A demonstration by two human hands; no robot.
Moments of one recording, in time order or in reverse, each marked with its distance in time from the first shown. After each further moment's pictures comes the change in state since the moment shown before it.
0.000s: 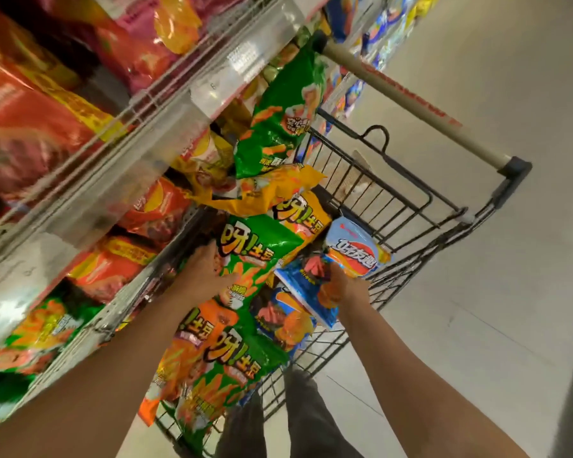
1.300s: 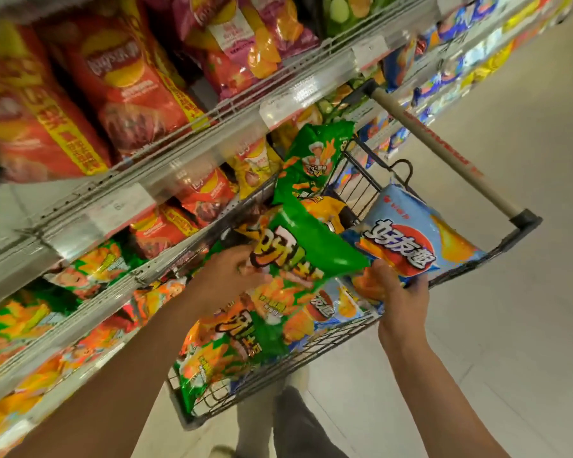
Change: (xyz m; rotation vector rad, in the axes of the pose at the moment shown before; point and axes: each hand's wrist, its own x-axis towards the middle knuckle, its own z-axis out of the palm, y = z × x) left_hand -0.141 0.048 -0.011 -0.506 0.148 0.296; right_hand -0.105 -0.037 -0.075 0.311 -0.165 -0.662
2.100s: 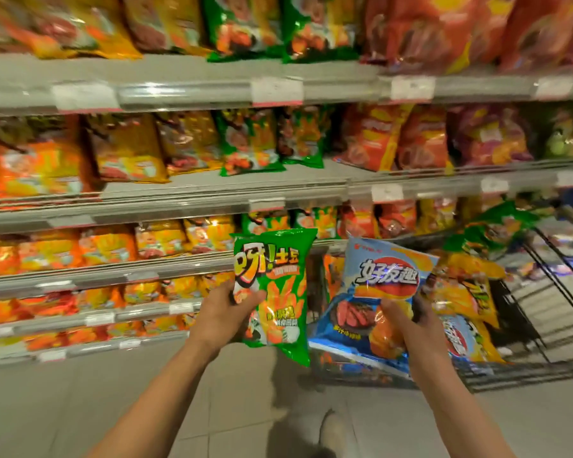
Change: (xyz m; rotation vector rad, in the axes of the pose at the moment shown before) left_hand -0.430 -0.156 -0.049 -0.473 0.891 -0.168; right_hand -0.288 0.079 0.052 -0.410 -0.771 -0.177
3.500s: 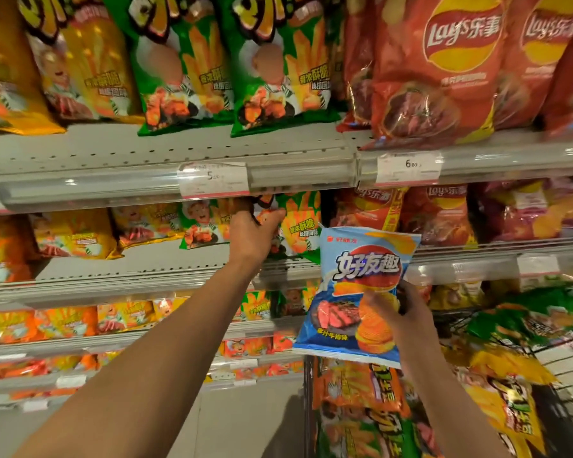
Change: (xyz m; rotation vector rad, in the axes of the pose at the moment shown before) left_hand 0.278 0.184 0.105 -0.090 0.331 0.224; right_hand 0.210 -0.104 0.045 0.021 -0.240 -0.097
